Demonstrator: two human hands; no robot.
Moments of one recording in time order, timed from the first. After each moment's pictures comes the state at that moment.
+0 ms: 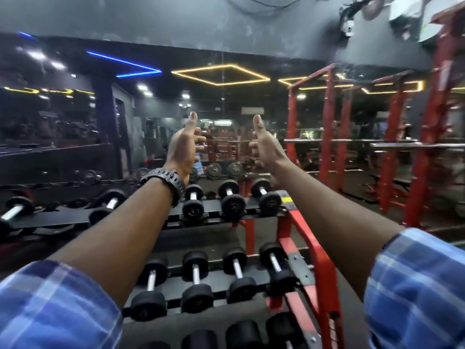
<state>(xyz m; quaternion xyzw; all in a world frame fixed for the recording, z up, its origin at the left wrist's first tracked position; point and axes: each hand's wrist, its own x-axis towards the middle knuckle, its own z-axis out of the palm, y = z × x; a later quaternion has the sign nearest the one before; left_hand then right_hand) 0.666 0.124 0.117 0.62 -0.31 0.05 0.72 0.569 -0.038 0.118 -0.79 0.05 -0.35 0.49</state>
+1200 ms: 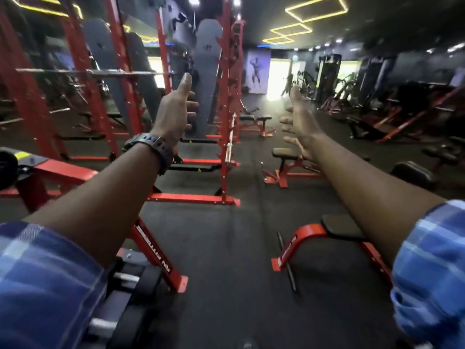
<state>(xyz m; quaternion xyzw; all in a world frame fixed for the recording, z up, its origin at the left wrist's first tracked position) 0.471 0.070 0.026 0.39 -0.63 -0.40 0.53 0.222 0.134 0.014 -0.46 0.60 -0.60 0.27</state>
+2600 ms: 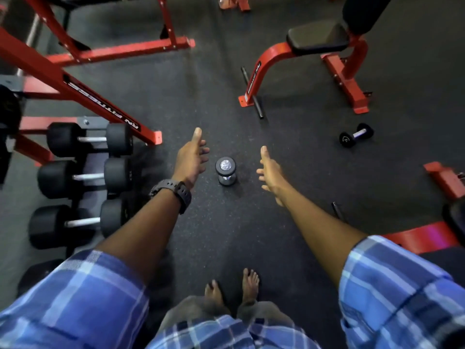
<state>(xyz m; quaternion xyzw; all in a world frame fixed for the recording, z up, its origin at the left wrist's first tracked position) 0.450 0.328 -0.377 0.56 -0.47 -0.63 0.24 0.295 0.437 -0.431 -0.13 0.78 -0.40 0.46</state>
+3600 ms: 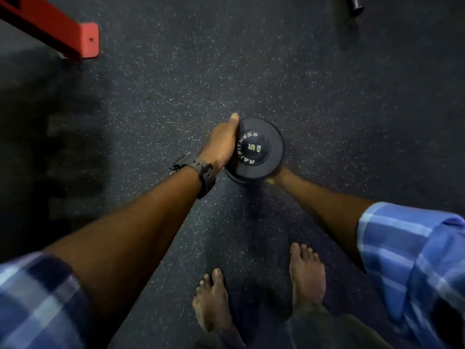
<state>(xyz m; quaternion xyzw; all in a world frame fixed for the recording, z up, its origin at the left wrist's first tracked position) 0.319 0.048 -1.023 0.58 -0.51 -0.63 0.04 0.213 0.232 -1.117 -0.33 0.83 -0.10 0.44</state>
